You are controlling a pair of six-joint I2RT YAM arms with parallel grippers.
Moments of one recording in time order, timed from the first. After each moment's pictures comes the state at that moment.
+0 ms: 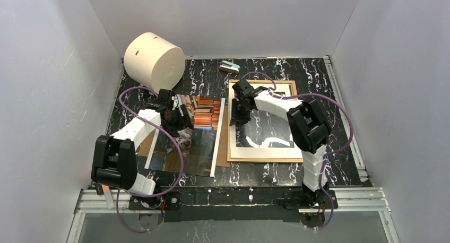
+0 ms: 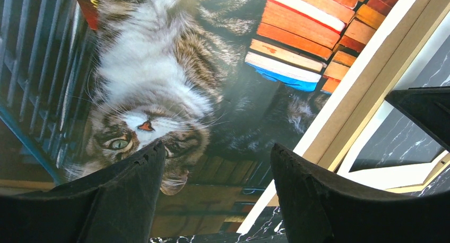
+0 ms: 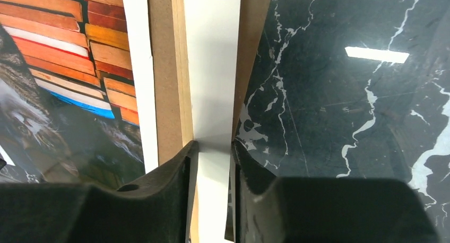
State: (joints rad) left arm -0.22 1.47 0.92 -0.63 0.15 -0.60; right arm 0.65 2.02 1.44 -0.59 -0.18 0.65
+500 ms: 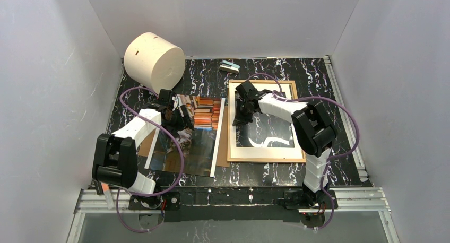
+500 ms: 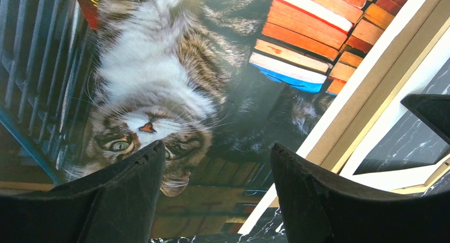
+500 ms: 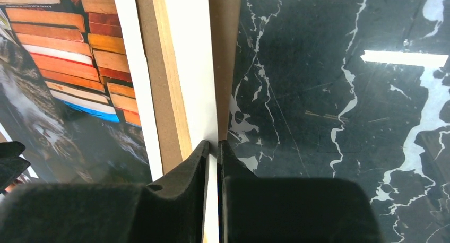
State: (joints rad) left arm -0.22 1.49 0.92 -0.63 0.15 -0.59; right arm 0.64 1.95 1.35 -0.52 -0.14 0.74
